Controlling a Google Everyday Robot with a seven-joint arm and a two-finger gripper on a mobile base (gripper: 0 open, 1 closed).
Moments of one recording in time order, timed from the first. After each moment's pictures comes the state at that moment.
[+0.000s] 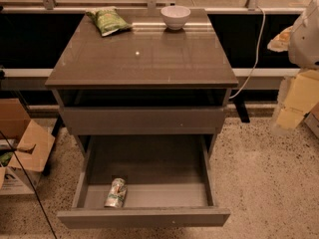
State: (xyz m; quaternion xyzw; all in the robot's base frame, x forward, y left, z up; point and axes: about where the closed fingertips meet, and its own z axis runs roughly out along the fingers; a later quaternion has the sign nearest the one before) arm 0.438 -0.216 0.979 -0.60 0.78 -0.04 0.16
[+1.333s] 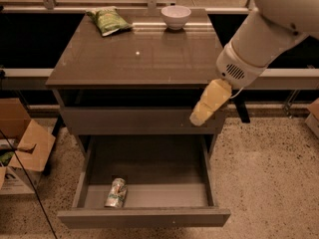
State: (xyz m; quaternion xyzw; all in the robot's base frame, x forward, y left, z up) arm 0.516 -0.139 0.893 -0.46 0.87 0.05 0.18
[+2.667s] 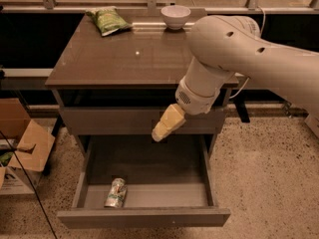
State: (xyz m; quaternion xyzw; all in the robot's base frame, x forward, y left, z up) arm 0.523 -0.076 0.786 -0.32 0.94 0.09 0.08
